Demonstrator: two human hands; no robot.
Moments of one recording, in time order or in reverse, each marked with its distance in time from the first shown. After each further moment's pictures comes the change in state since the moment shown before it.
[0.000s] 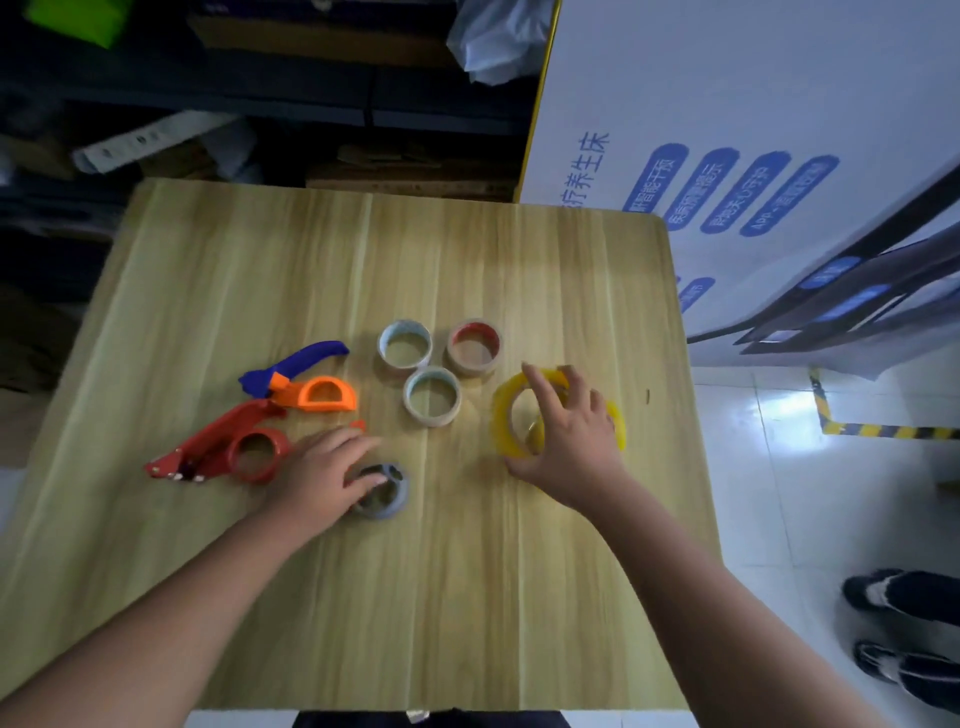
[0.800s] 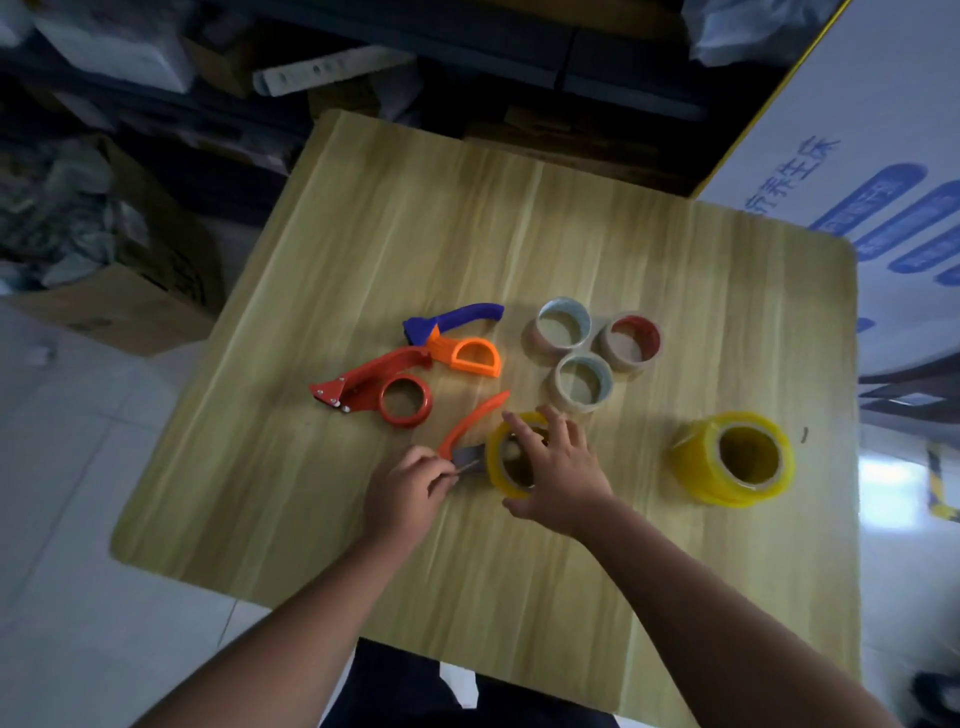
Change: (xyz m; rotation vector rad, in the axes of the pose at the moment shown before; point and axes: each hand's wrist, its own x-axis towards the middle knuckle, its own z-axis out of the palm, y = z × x) left_hand -0.085 -0.077 0.055 -0.266 0.262 -0.281; right_hand 0.009 -0.136 0.126 -0.174 -0.298 -0.278
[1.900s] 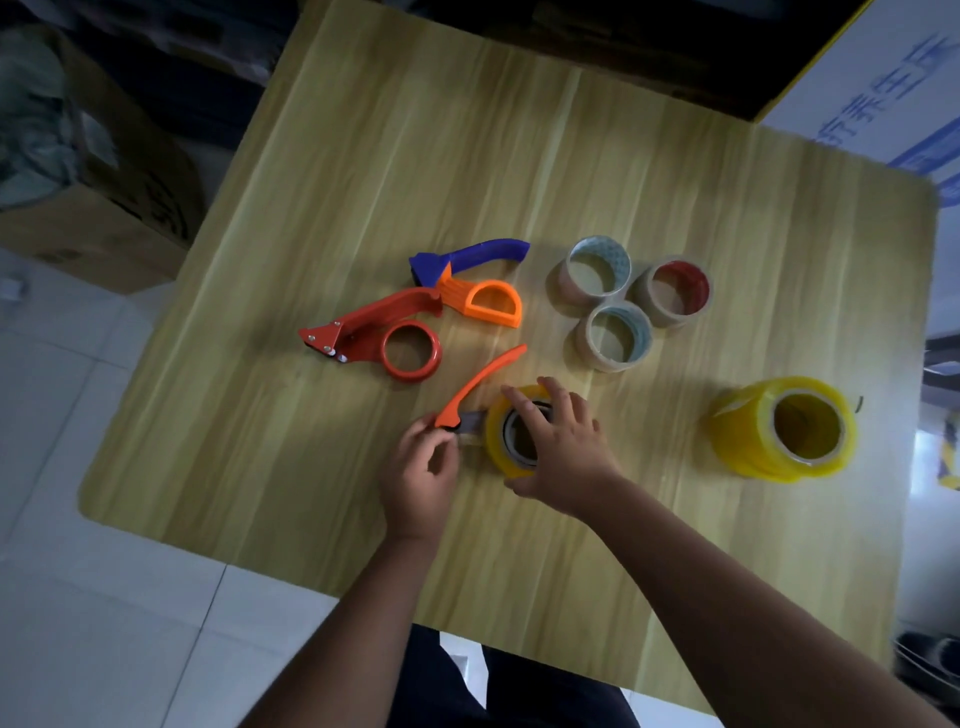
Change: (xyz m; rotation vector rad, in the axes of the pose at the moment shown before) left_hand -0.024 -0.013 0.057 -0.206 0.387 -0.166; right_hand 0.018 -0.001 0.046 -0.066 -0.077 -0.016
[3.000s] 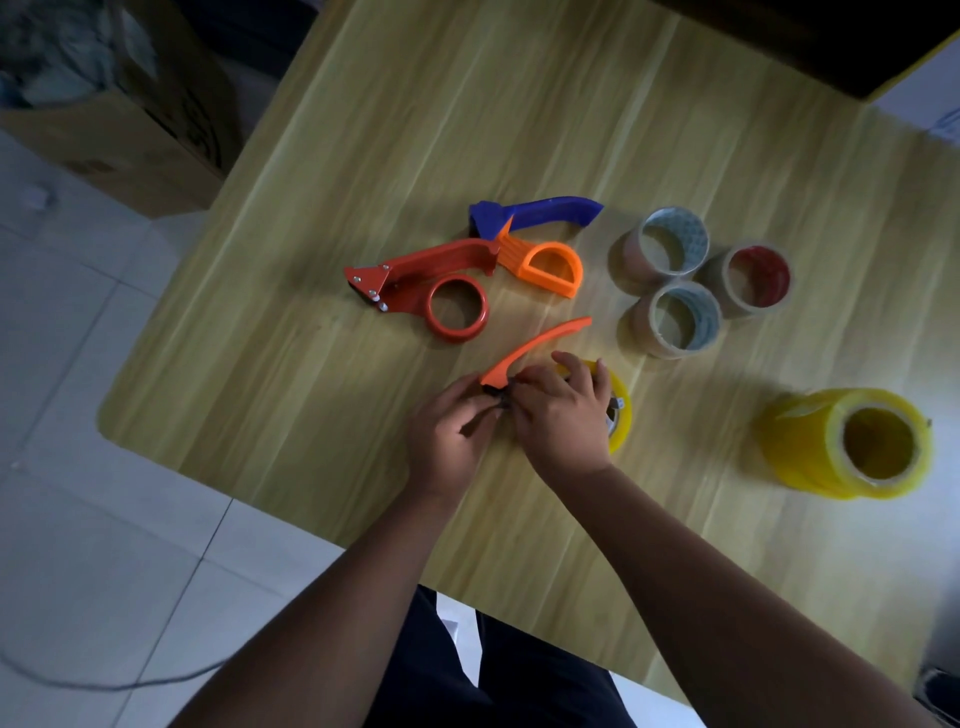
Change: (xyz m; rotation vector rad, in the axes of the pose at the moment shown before) left_hand 0.010 -0.023 0.009 -0.209 -0.113 0.085; right_hand 0.033 -0.041 0.040 0.041 0.490 -0.152
